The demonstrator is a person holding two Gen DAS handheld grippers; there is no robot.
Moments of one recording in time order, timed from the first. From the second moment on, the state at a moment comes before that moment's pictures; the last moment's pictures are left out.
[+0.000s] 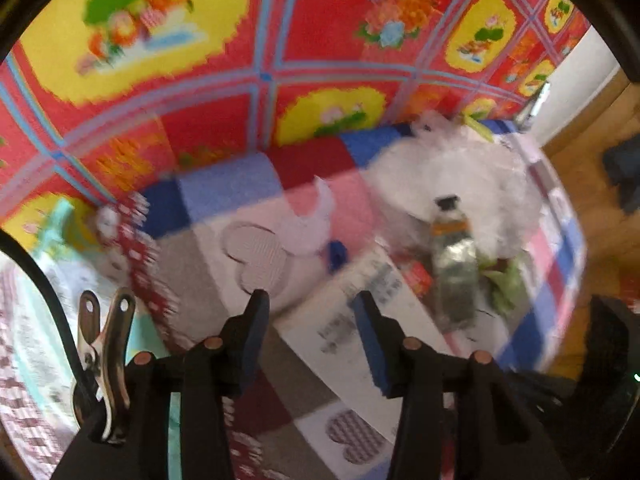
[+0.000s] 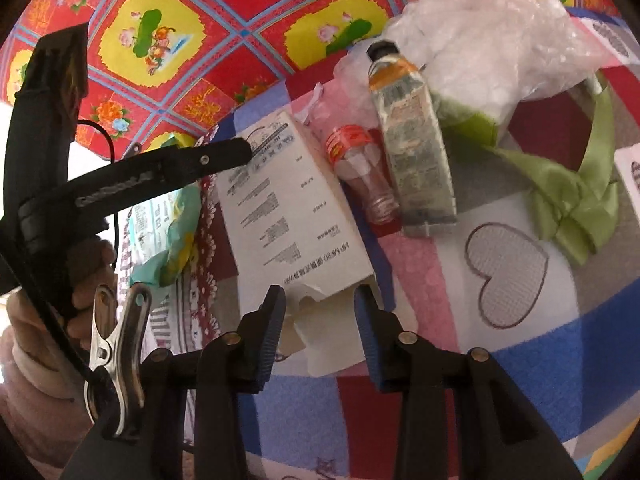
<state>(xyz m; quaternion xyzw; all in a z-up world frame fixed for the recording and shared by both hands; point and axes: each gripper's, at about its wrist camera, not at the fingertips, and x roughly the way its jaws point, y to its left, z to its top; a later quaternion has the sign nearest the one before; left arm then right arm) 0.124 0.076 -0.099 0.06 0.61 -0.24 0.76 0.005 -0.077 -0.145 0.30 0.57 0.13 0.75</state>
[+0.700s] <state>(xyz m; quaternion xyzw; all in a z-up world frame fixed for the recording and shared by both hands) 0.077 0.077 -0.111 0.05 0.64 -0.27 0.72 -0.001 -0.112 -0.144 0.29 0.57 0.09 0.77</state>
